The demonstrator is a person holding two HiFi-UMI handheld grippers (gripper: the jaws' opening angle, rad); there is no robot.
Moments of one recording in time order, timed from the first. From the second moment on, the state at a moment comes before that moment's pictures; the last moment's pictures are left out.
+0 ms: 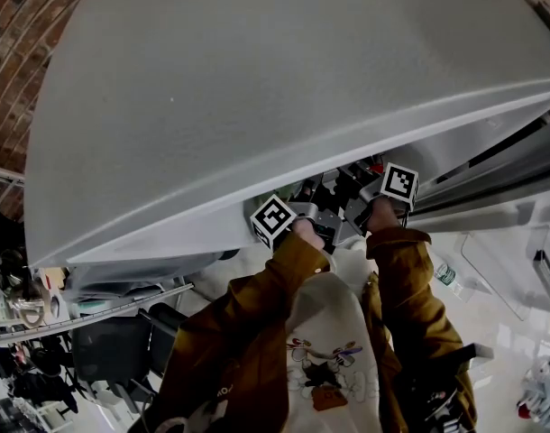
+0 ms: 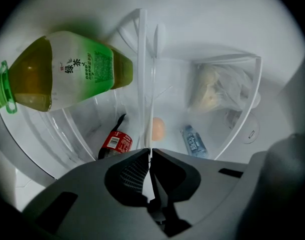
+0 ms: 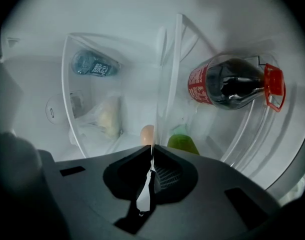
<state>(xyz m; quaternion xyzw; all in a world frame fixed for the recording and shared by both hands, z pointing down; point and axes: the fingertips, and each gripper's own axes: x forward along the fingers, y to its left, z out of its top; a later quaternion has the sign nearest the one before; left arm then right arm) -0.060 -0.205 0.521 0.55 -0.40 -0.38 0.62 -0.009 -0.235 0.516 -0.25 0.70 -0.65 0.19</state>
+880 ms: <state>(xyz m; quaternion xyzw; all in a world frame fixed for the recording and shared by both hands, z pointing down) -0.064 -0.223 0.524 0.53 -0.41 -0.40 0.63 -0.006 -0.233 0.516 -0.25 0.72 -0.62 0.16</state>
